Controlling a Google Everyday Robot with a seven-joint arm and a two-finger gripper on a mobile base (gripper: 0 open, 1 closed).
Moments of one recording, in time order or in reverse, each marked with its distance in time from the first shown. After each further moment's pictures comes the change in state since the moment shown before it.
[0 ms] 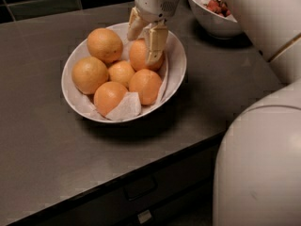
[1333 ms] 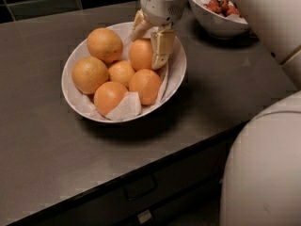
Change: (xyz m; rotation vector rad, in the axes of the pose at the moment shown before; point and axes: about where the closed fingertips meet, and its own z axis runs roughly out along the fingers) arm 0.009 0.018 0.000 -0.026 0.001 -0.022
